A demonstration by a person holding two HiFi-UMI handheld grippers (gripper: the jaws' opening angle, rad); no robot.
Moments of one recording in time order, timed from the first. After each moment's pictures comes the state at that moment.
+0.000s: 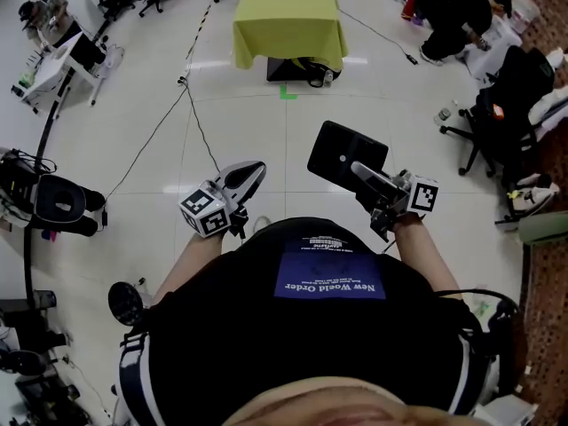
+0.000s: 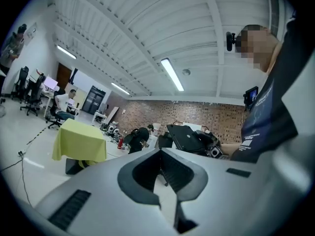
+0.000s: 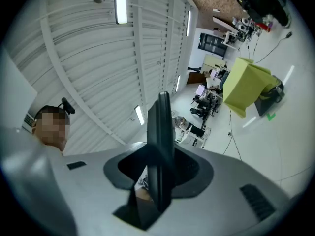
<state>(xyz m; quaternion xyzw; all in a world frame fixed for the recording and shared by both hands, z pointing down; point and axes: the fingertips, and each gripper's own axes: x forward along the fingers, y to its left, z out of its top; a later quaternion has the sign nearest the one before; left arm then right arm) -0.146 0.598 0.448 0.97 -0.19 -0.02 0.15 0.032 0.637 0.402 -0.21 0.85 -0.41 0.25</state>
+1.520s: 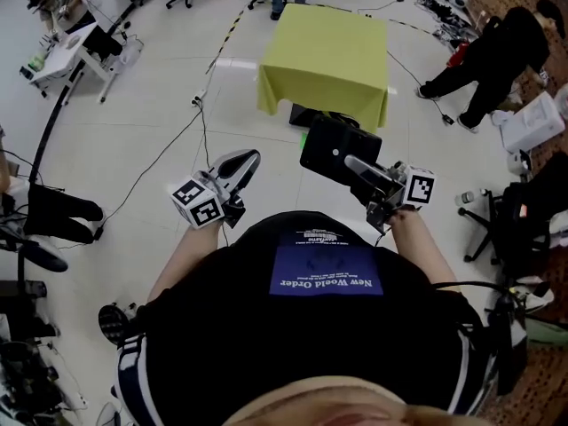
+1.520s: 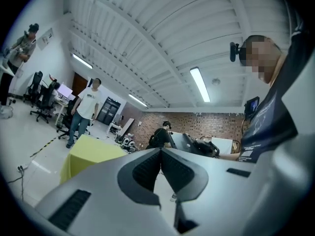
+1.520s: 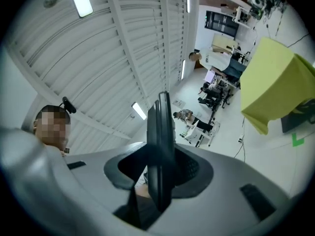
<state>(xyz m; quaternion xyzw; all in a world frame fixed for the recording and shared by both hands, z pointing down) -0.148 0.201 0.406 0.95 -0.27 -0.08 0.15 0.029 0.214 0.376 -0.11 0.88 -0.42 0.19</state>
